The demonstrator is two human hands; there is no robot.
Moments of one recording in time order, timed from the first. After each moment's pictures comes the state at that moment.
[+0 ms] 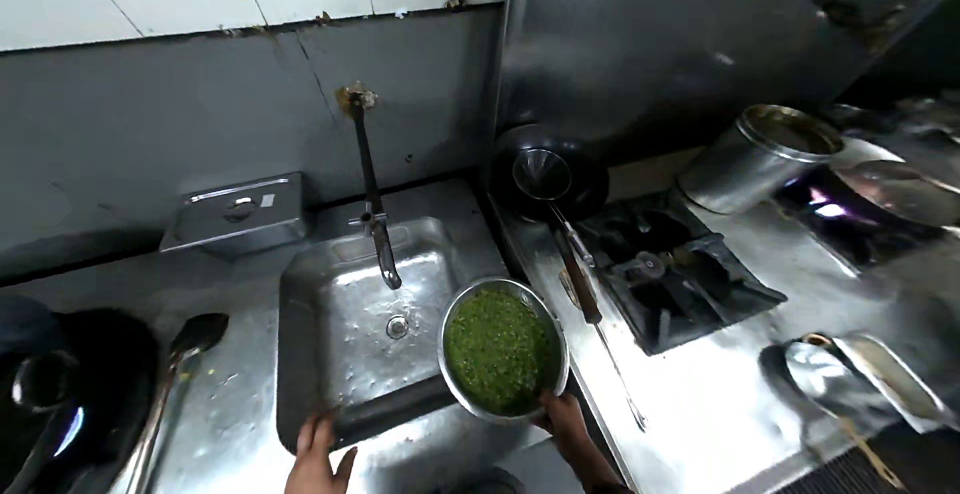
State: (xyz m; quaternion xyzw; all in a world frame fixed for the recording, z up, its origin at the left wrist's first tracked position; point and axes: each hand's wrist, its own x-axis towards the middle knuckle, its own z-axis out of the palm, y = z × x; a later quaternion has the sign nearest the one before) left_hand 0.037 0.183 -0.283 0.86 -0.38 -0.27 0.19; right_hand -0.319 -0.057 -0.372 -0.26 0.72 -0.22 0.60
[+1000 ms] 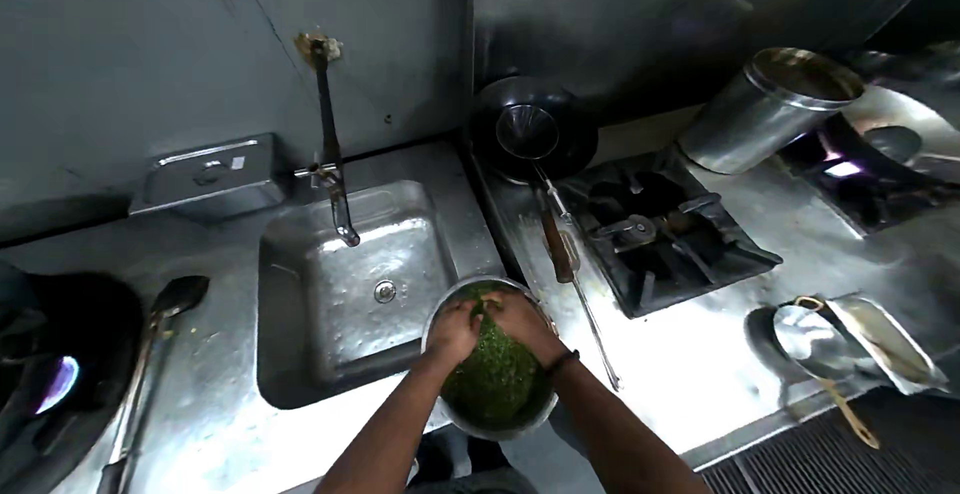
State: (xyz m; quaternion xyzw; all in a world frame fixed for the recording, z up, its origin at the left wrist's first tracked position) left_hand -0.124 -0.068 -0.325 0.75 -0.52 -0.40 0.07; right_hand -0.269 -0.165 -0.334 -0.79 0.46 0.08 0.40
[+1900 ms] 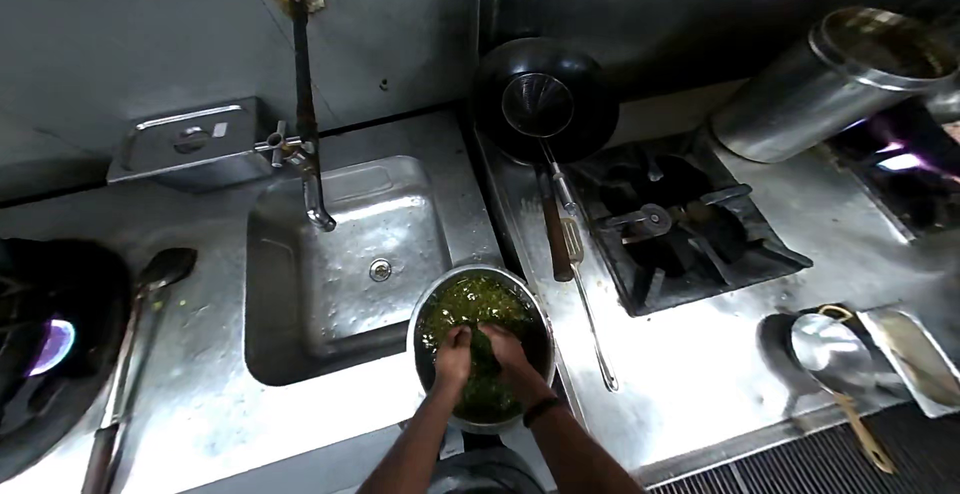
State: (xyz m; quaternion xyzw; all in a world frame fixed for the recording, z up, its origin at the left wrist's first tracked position) left_hand -0.191 -0.017 -0.380 0.78 -0.11 -0.52 0.33; right_hand -0.294 -0.087 -0.385 -0.39 0.64 -0.06 0.67
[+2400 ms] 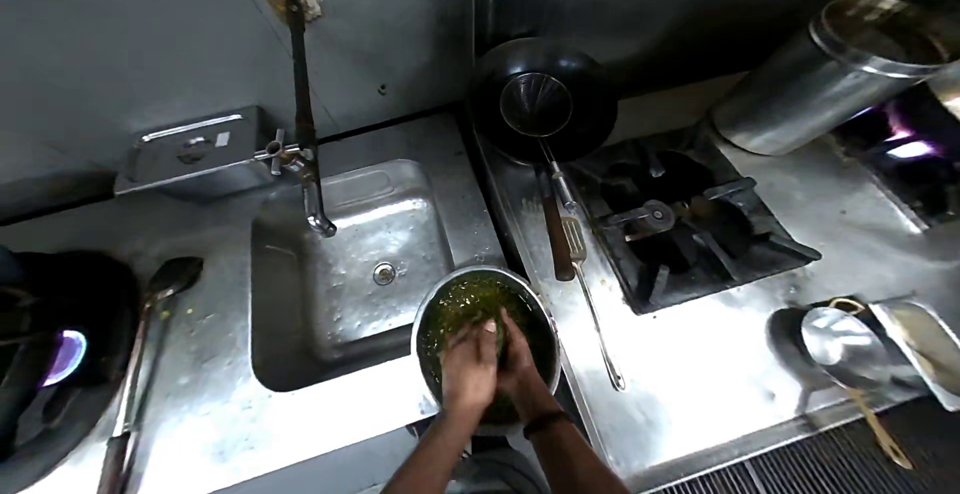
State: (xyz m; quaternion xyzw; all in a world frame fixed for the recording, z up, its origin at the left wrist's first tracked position) left_hand -0.199 -0.022 -0.288 0.81 -0.35 -0.38 0.27; right_hand -0.286 -0.083 -0.350 -0.01 0.44 -0.27 0.86
